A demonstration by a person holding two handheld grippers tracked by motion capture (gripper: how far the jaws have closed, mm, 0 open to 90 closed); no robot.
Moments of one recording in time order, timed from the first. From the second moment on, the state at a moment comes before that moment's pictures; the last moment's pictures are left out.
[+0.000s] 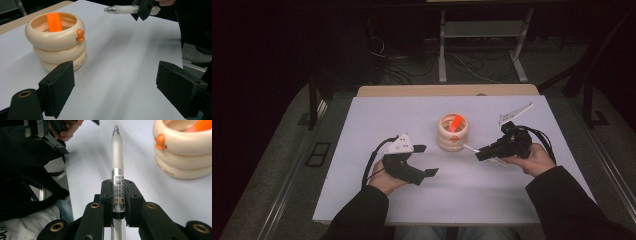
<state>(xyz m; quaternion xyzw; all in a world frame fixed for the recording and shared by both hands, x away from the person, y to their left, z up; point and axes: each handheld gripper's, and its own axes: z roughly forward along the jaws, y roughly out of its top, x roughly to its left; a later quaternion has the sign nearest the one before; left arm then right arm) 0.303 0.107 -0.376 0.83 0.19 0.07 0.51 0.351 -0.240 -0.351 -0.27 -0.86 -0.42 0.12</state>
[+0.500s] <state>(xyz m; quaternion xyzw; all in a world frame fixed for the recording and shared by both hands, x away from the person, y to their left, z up) 0.299 0.131 -0.383 0.81 0.24 0.05 0.53 0.358 -0.238 -0.345 -0.29 -0.83 -0.48 0.06</state>
